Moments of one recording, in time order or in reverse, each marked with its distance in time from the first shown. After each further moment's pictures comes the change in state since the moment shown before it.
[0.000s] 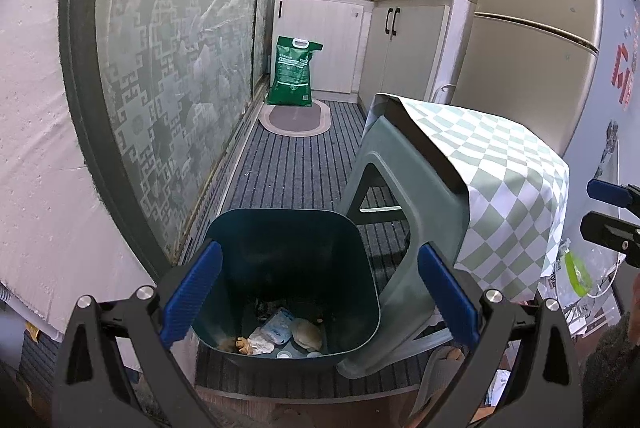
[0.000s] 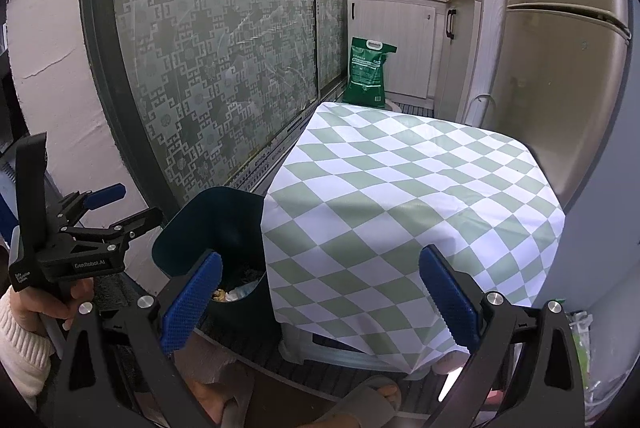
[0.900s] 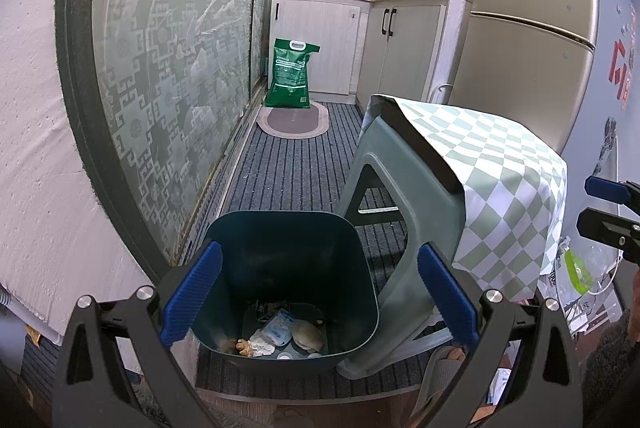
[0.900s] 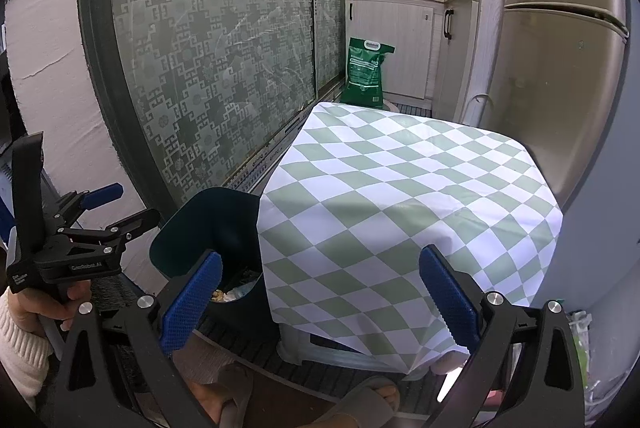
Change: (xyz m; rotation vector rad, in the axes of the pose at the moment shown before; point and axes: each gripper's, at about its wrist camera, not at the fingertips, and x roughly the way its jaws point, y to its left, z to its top) left arm 0.000 -0.003 -0.001 0.011 -0.005 -0.003; right arm -0.002 -0.004 0.001 0.001 -0.002 -0.004
